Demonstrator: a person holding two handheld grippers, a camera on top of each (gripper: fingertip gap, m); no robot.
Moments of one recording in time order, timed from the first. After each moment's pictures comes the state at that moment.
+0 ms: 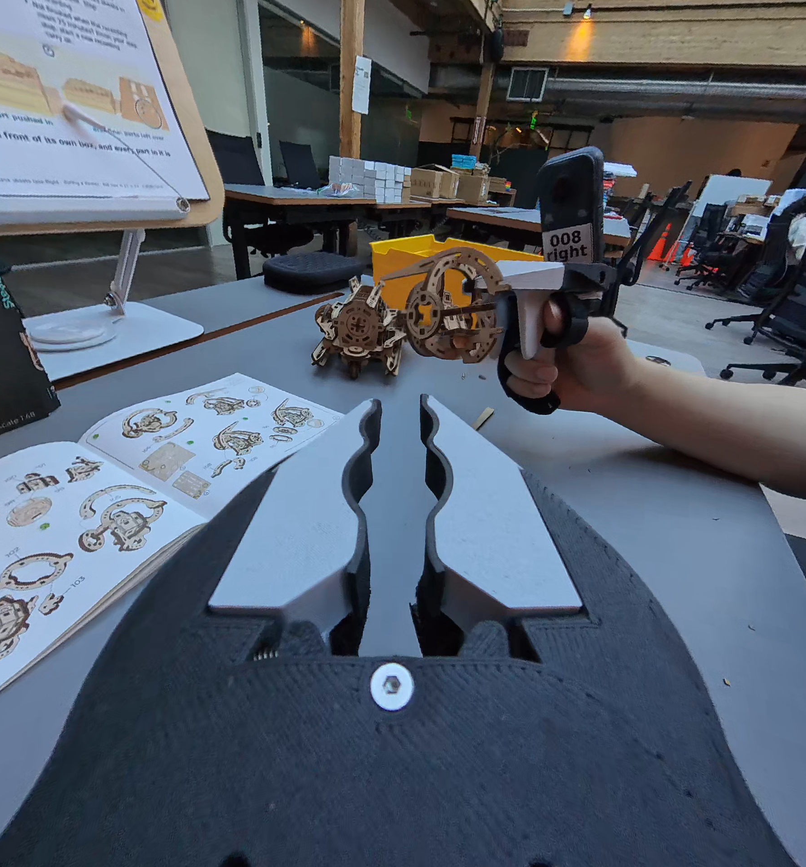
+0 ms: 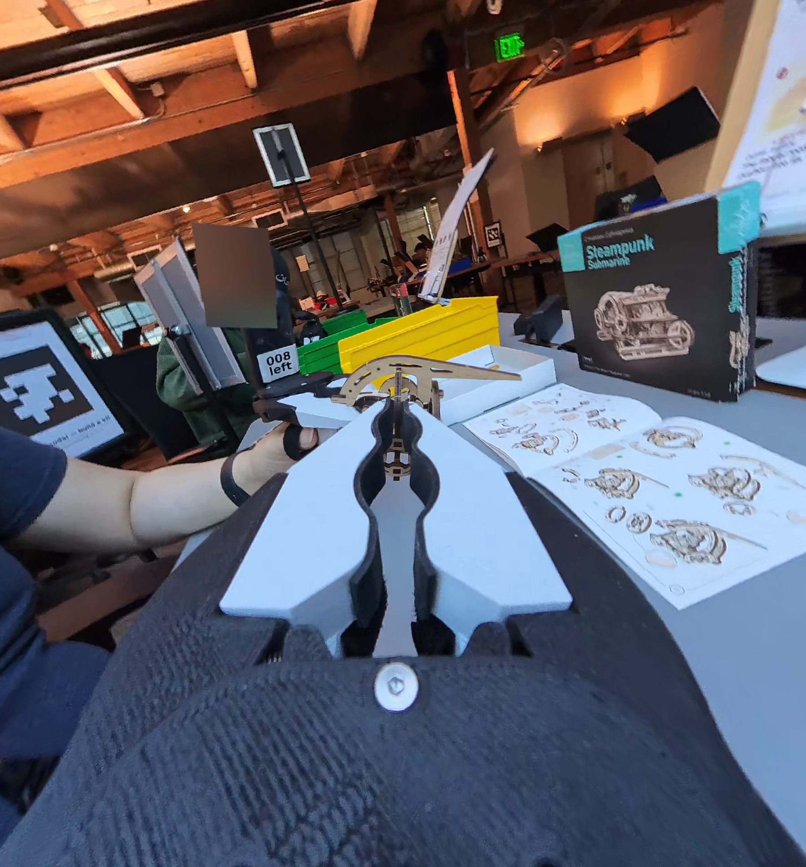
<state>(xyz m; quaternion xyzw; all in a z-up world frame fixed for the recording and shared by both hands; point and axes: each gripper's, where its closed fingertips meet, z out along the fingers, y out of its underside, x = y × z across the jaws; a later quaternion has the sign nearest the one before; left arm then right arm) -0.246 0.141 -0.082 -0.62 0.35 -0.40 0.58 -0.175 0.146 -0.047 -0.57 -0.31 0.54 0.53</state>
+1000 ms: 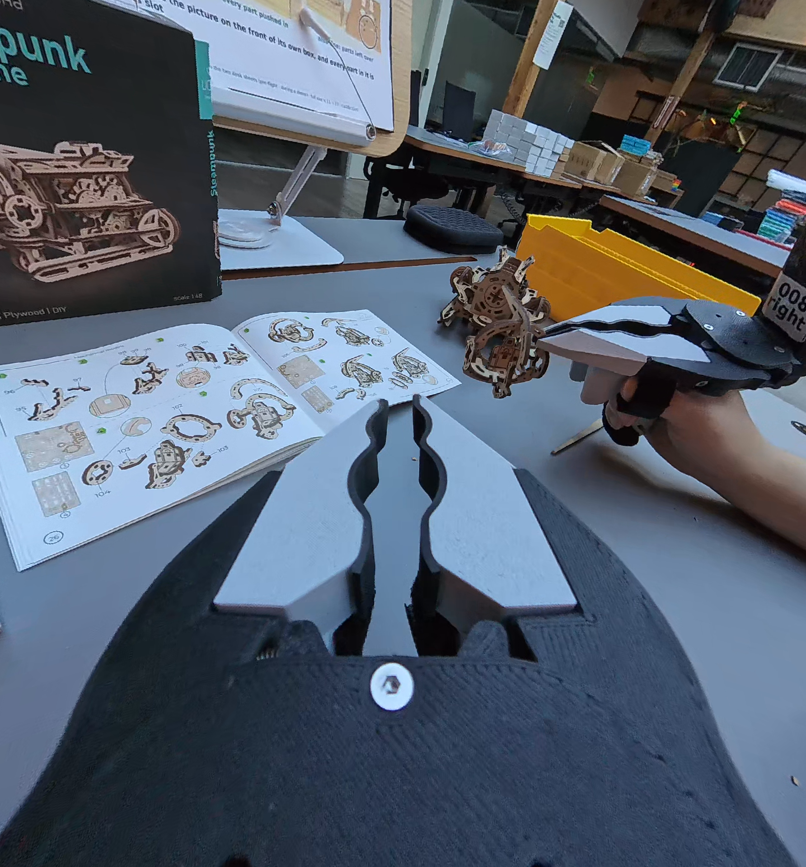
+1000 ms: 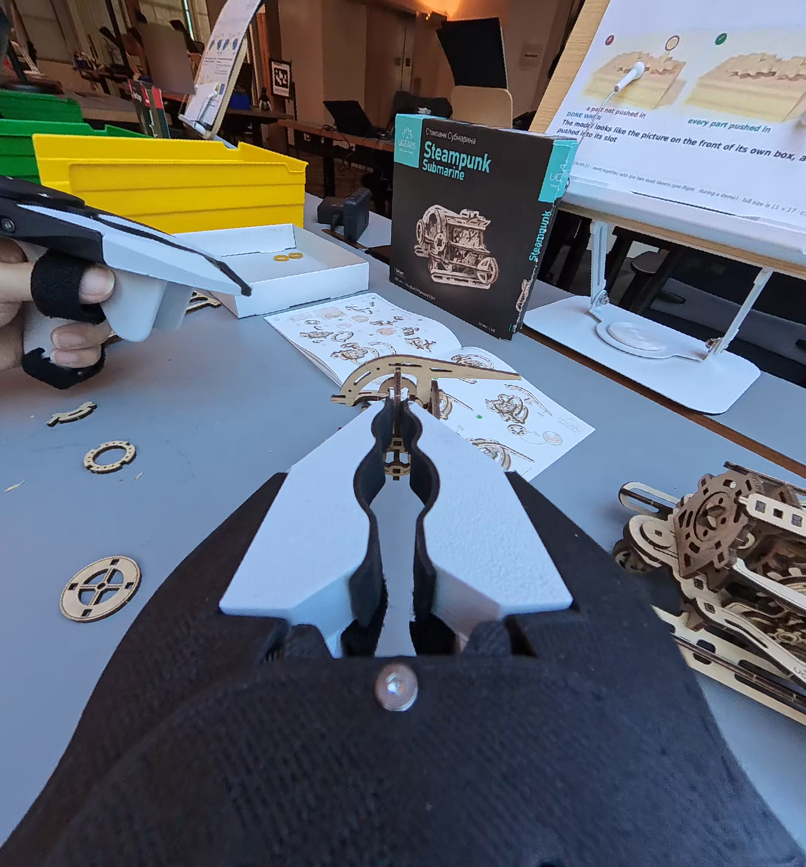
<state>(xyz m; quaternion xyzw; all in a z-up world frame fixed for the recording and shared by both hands) -0.295 0.188 -0.107 -0.73 0.21 -0.33 0.56 -0.170 0.196 -0.107 -0.67 -0.35 0.23 0.61</state>
